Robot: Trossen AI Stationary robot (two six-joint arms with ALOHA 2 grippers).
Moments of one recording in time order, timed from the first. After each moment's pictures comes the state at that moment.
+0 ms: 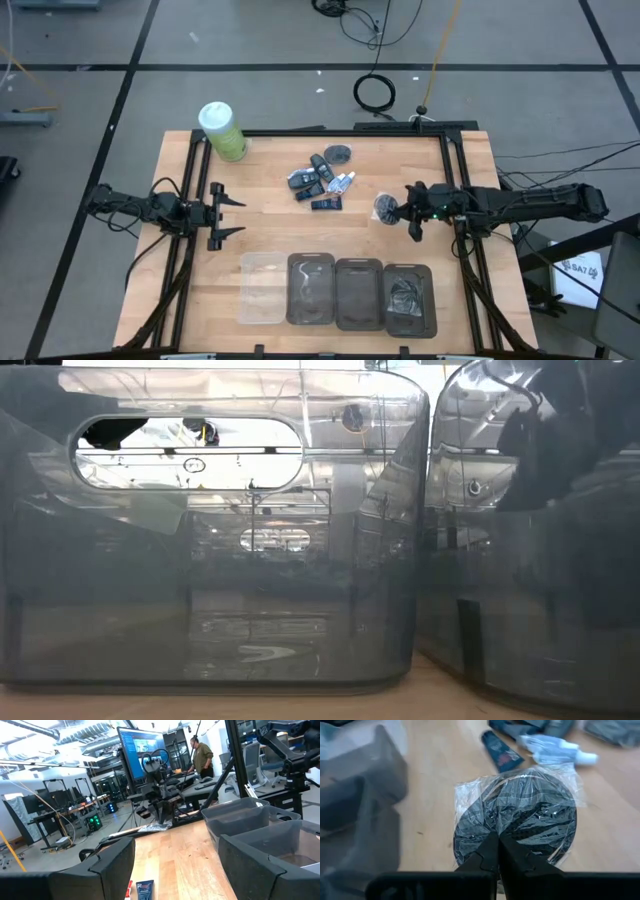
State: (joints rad) left arm -0.25 0.01 0.02 0.14 -0.18 0.33; right arm -0.06 0.65 0.31 -0.23 0.01 0.32
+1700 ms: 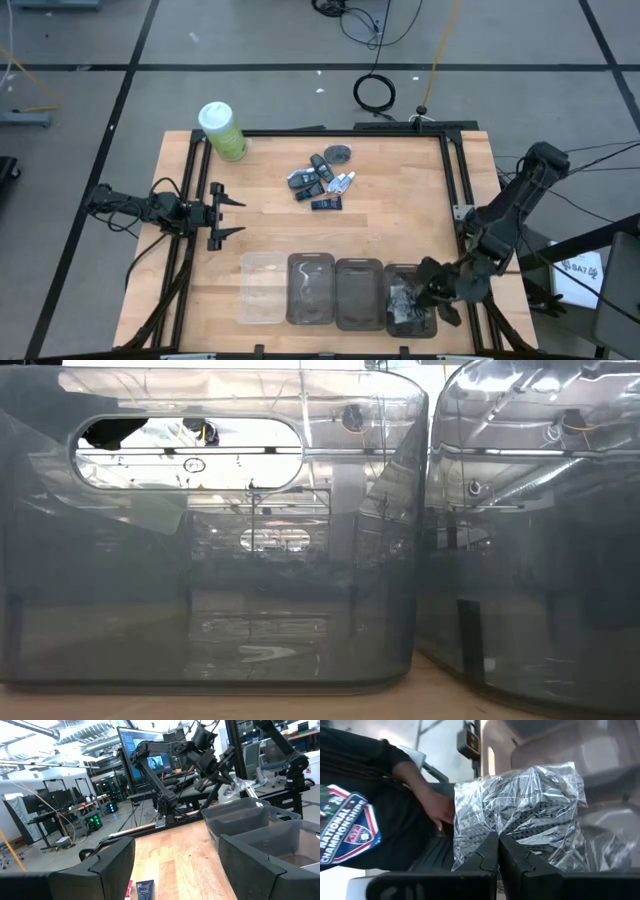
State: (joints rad) left arm -0.25 0.01 0.02 0.14 -0.18 0.33; right arm 0.91 1.10 0.75 -0.35 0.16 1.07
